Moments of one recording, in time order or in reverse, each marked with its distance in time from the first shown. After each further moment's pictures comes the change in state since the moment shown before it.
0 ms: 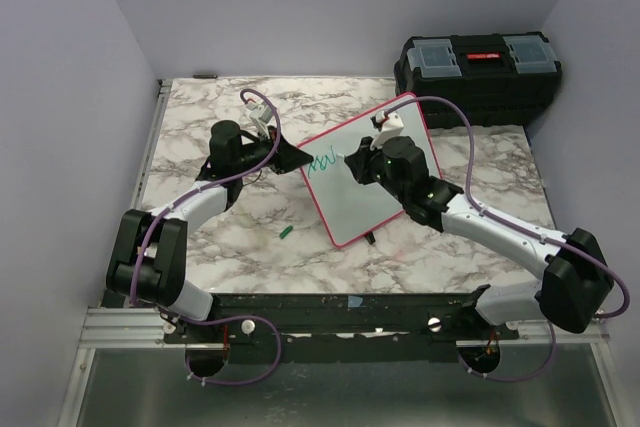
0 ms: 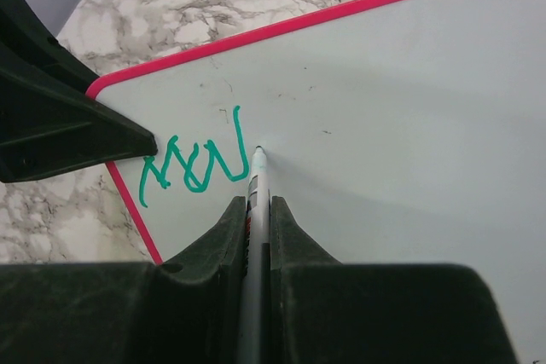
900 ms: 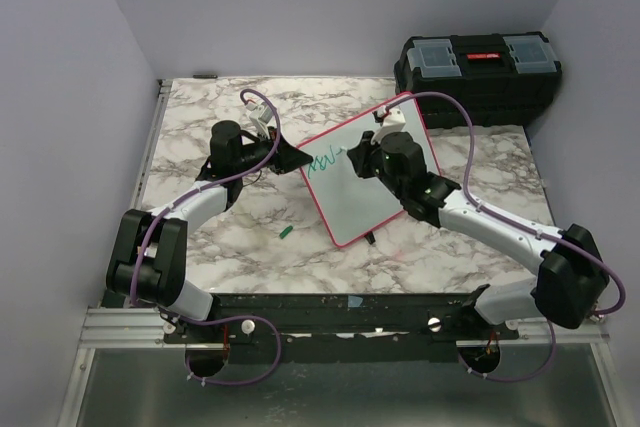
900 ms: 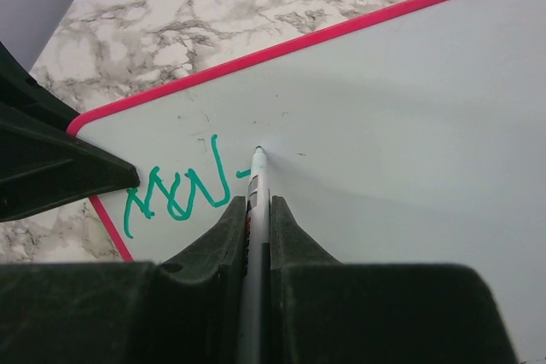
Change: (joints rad) left arm -0.002 0.000 0.000 -0.021 -0.011 0.001; right arm -0.017 0.033 0.023 0.006 0.061 0.007
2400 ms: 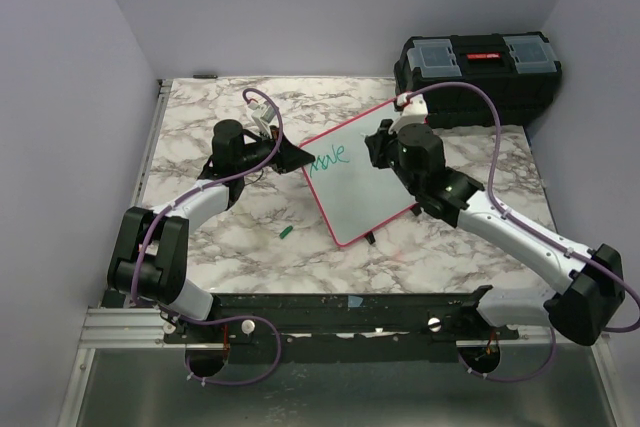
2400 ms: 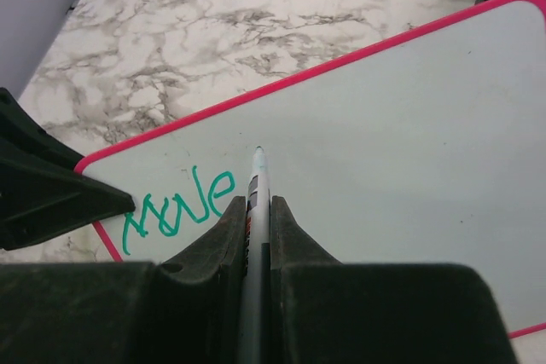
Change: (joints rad) left arm -0.010 0.015 0.011 0.012 0.000 0.003; right arm -0.011 -0.098 0.081 -0.158 0.098 -0.029
